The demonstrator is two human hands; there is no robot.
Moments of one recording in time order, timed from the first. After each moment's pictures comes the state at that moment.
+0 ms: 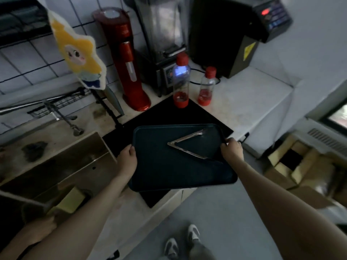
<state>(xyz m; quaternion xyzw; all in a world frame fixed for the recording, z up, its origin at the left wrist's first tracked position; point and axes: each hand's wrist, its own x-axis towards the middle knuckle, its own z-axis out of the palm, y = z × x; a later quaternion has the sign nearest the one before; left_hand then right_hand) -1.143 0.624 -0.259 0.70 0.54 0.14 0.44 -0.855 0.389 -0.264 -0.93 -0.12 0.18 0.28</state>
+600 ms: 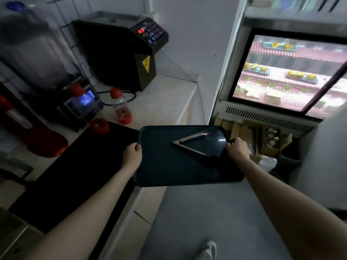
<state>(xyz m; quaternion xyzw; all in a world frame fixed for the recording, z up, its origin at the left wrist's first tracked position) -0.911 0.474 -0.217 0.82 0.32 0.04 0.48 -0.772 0.133 -0.236 -0.94 0.11 0.06 0.31</state>
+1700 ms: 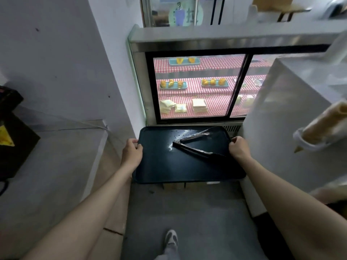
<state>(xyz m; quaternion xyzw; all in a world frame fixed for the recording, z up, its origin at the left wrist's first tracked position) -0.485 0.190 -0.206 0.89 0.12 -0.01 0.44 -0.511 -0.191 -0.224 -0.89 0.30 -0.03 0.34</state>
